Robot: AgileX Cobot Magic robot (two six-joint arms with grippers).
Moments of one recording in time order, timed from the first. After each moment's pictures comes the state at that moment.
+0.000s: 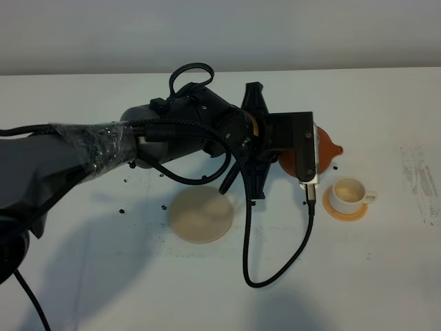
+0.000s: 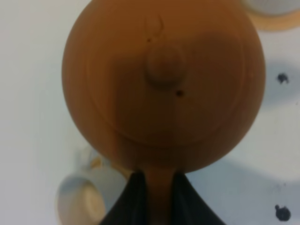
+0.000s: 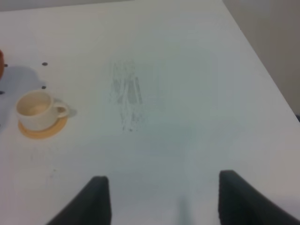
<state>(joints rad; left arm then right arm) -0.75 2.13 -1.56 0.08 0.33 0.91 -0.02 -0.01 -0.52 -0.13 1.12 0.09</state>
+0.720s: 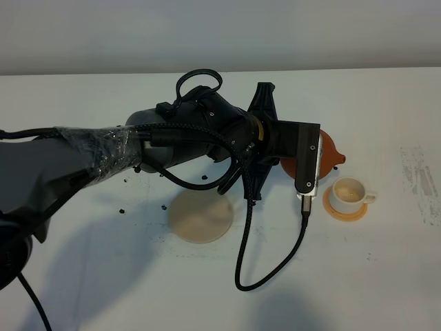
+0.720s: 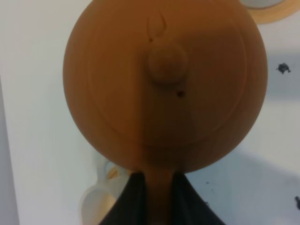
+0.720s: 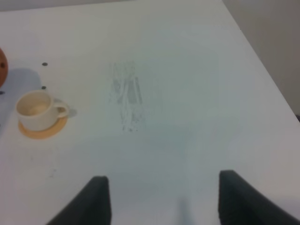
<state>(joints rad) -0.77 2.14 -1.56 0.18 0.31 0.96 -0.02 -0.01 -0.52 -0.13 1.12 0.09</state>
